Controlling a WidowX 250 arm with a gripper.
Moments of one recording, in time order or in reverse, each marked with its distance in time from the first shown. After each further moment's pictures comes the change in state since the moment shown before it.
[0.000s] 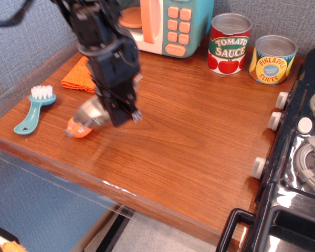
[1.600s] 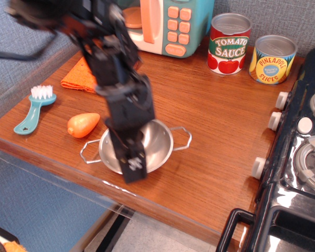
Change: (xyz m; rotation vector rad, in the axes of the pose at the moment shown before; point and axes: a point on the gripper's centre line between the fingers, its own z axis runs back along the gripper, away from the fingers) arm -0.025 -0.047 -0.007 -0.223 0.084 -0.255
